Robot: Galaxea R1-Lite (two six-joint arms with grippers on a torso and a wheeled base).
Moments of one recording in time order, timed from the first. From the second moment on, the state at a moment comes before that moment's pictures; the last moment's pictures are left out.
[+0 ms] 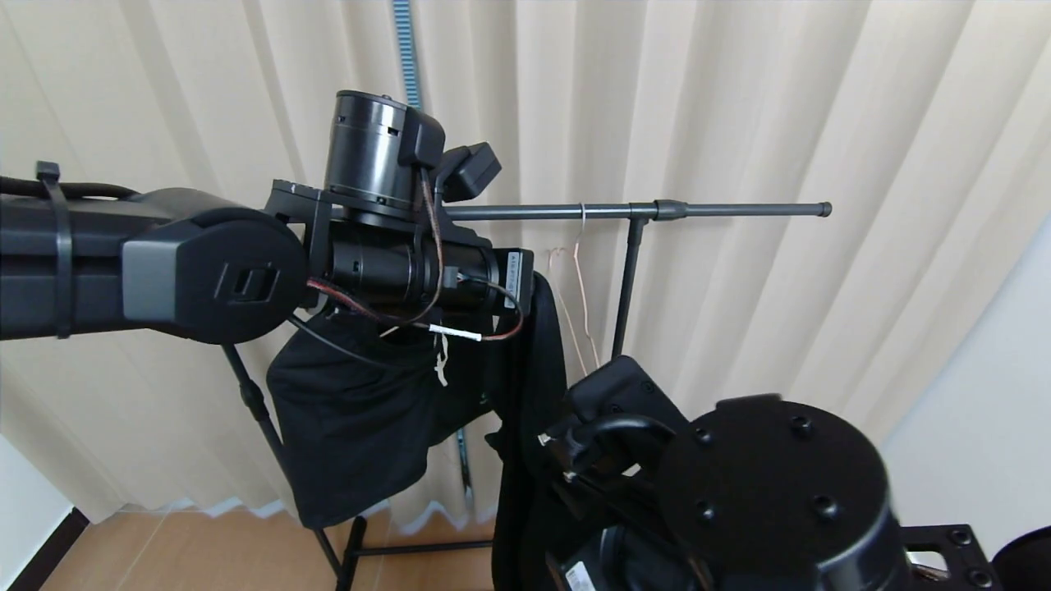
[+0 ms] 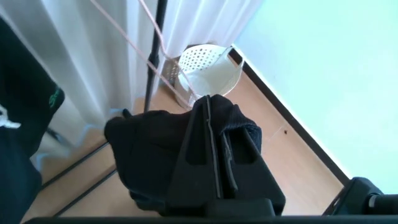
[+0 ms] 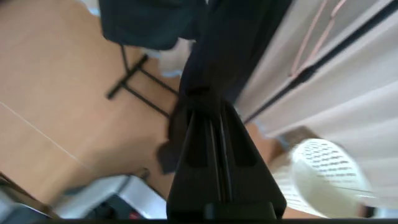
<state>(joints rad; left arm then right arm) -0.61 1.85 -1.46 0.03 -0.20 -0.19 1.18 1.70 -0.93 -0.20 -0.57 0.25</state>
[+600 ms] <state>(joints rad) -0.60 1.82 -1.48 0.28 -0.11 -0.11 1.11 1.69 -0.95 0.01 -0.57 0.11</state>
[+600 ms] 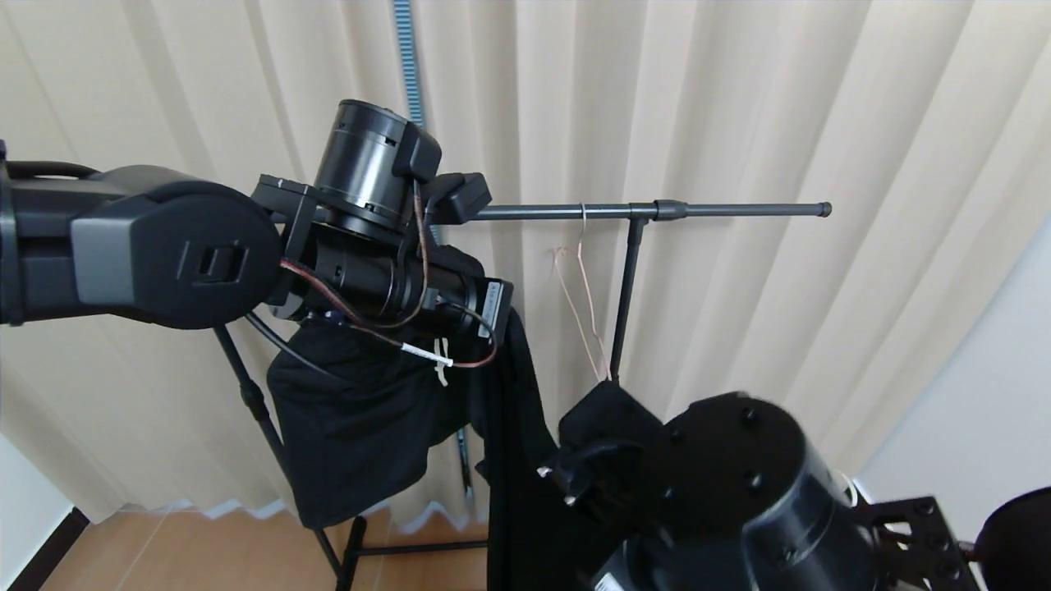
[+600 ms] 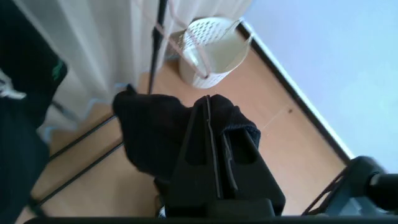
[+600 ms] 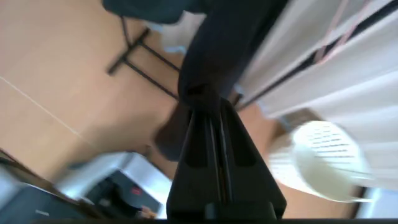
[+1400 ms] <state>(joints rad) -0.81 1.71 -1.28 0.51 0.04 -0.10 0.81 1.86 -1.12 -0.28 -0.57 0.27</state>
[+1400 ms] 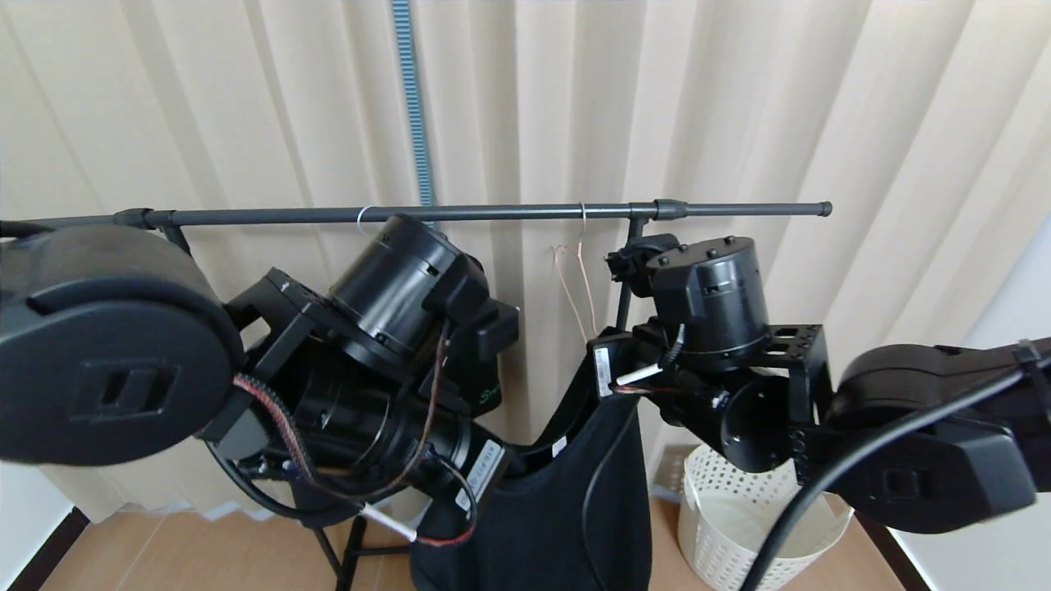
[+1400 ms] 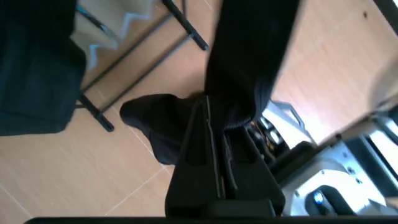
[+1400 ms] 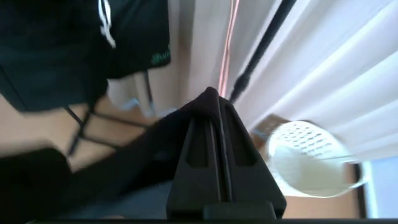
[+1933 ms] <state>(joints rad) -0.96 1.71 -1.26 0.38 -0.02 -0.33 0.81 1.99 -1.25 -0.27 -0.57 0.40</state>
